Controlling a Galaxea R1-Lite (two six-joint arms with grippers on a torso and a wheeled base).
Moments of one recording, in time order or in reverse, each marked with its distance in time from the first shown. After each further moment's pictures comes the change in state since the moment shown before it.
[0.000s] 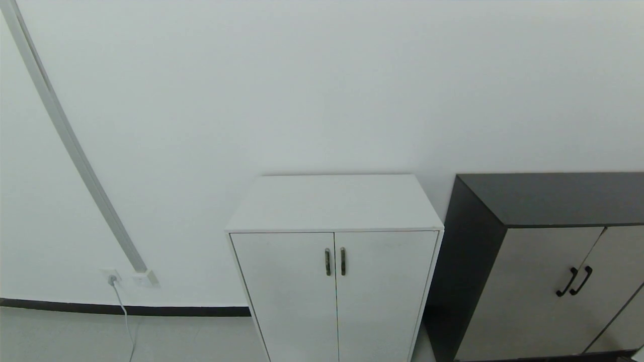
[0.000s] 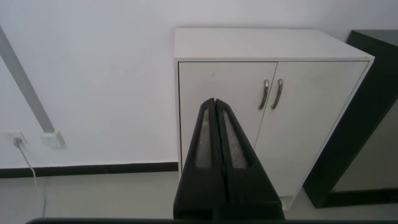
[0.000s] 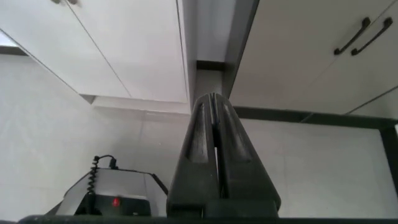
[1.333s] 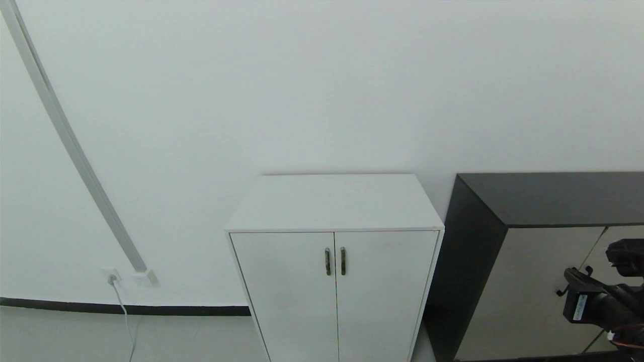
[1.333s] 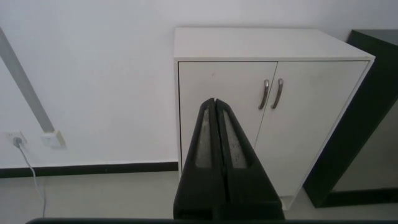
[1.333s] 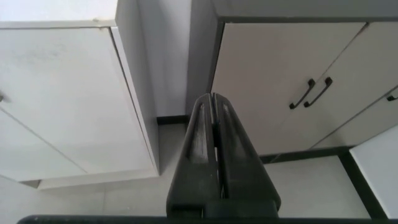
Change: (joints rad) left arm 0.000 0.000 -0.001 0.000 0.000 0.000; right arm 0.000 0.784 0.000 -1.029 -0.246 0.000
